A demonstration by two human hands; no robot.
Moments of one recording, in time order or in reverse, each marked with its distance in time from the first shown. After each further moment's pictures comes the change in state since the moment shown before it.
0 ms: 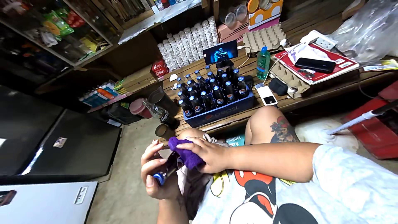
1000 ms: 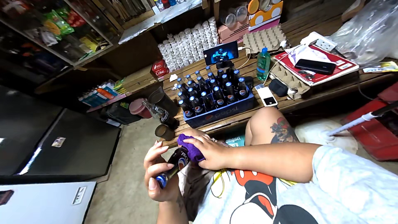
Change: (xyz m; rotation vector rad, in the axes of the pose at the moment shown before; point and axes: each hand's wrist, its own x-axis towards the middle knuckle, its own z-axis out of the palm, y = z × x) left_hand -0.005 0.002 0.001 0.010 -0.031 -0.012; right_hand 0.007 -0.002 -0.008 0.028 -0.169 0.376
